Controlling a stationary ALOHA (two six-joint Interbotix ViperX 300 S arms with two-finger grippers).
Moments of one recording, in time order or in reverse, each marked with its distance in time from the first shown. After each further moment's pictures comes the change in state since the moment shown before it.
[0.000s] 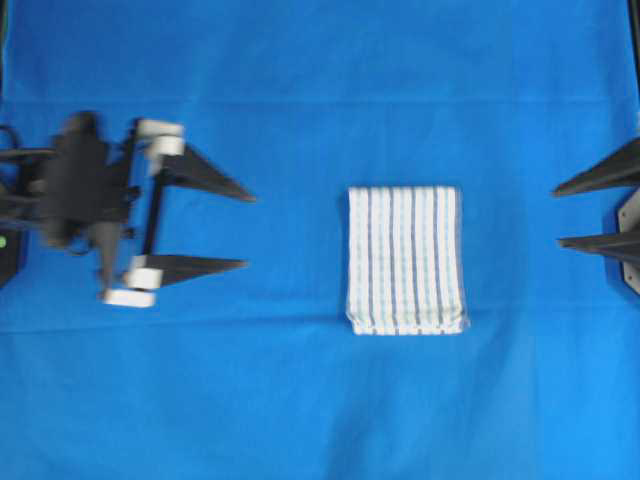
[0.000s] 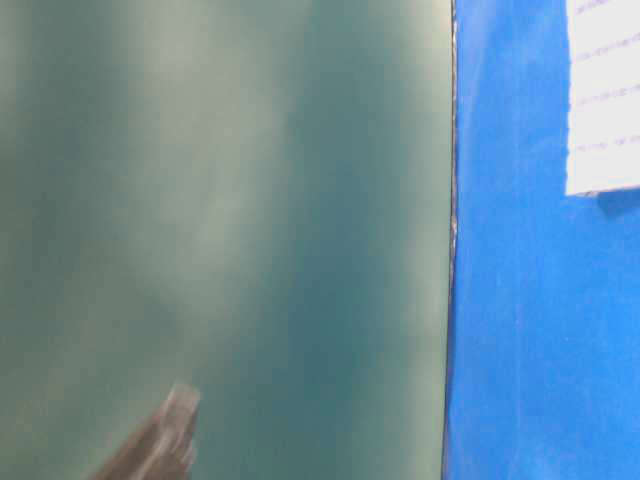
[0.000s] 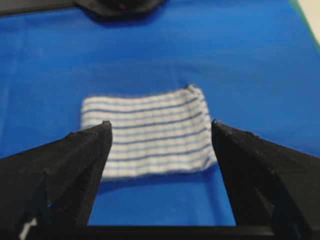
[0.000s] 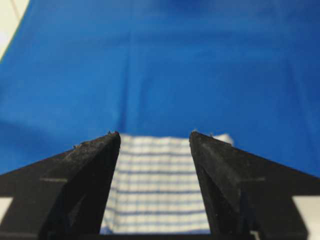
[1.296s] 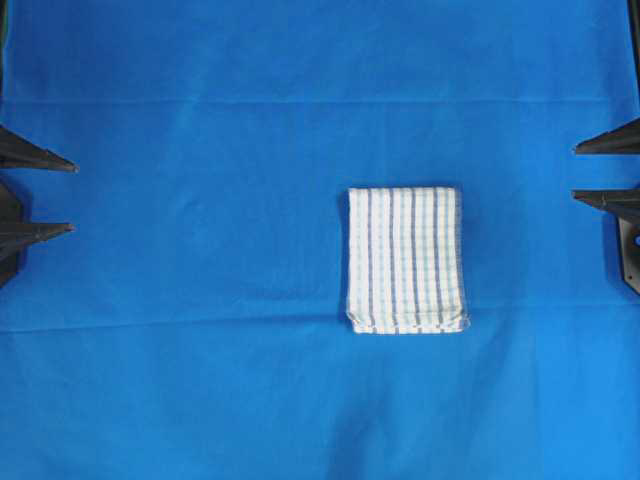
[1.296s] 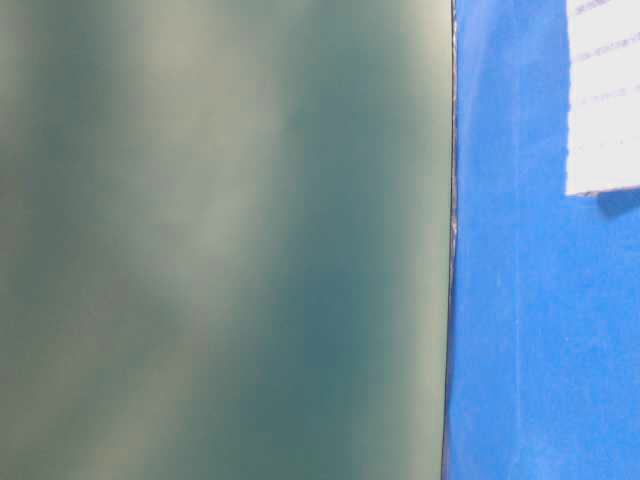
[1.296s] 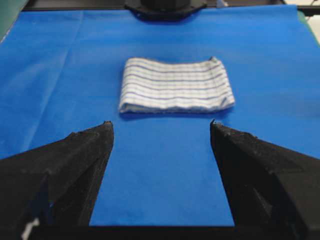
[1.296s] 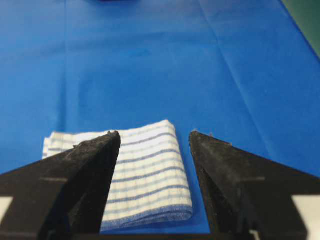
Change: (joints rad) left arm 0.089 -0.830 0.494 0.000 0.178 -0.051; right arm -0.189 -0.167 0.187 -0.031 -0.078 0.028
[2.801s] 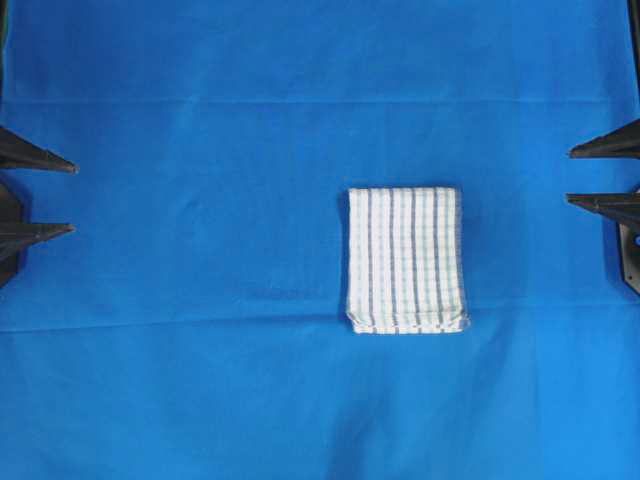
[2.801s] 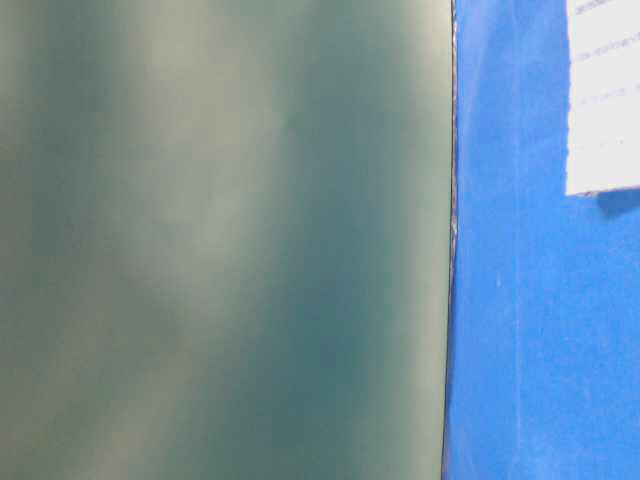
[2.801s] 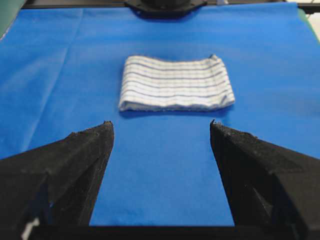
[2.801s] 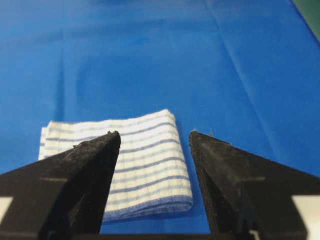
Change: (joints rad) left arm 0.000 0.000 0.000 -0.002 0.008 0.000; right arm 0.000 0.021 0.006 0.002 0.000 0.000
